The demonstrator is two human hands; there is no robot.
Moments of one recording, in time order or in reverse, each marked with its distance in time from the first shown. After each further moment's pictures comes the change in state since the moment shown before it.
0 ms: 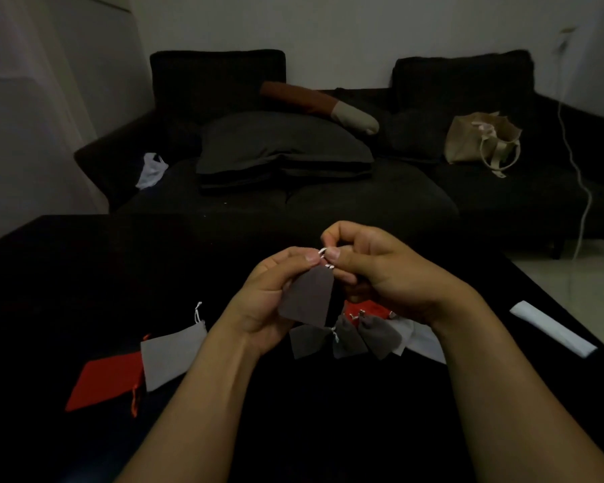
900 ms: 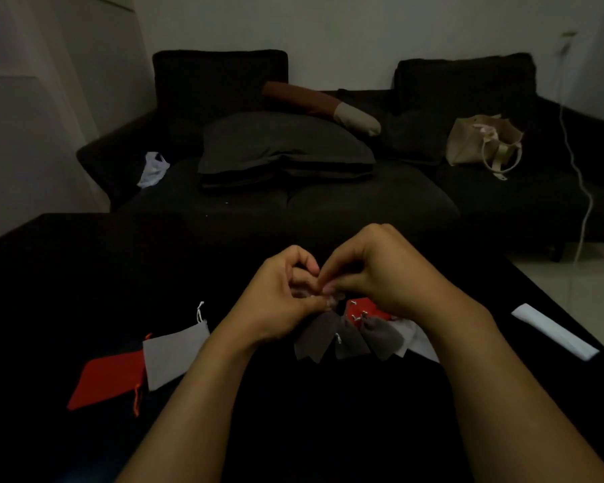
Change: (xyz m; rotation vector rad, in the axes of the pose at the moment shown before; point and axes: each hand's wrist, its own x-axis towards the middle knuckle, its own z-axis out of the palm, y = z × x) left_hand 0.003 0.001 -0.016 0.790 0.008 0.159; right_hand 0.003 -0.009 0.007 -0.860 0.189 -0.111
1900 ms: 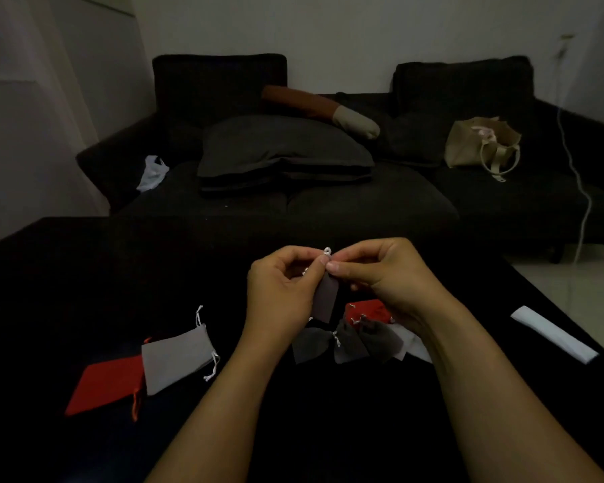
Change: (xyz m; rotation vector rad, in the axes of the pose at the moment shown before) left_hand 0.004 0.005 0.030 -0.157 0.460 0.116; right_hand 0.001 0.024 0.019 0.798 0.215 0.296
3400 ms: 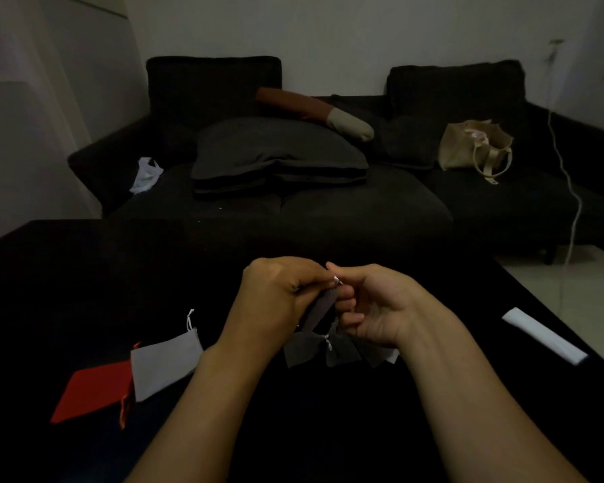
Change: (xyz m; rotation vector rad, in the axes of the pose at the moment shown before) left_hand 0.008 0.003 -0.015 0.559 -0.223 0.667; right_hand 0.005 0.007 0.004 0.473 -0.161 0.616
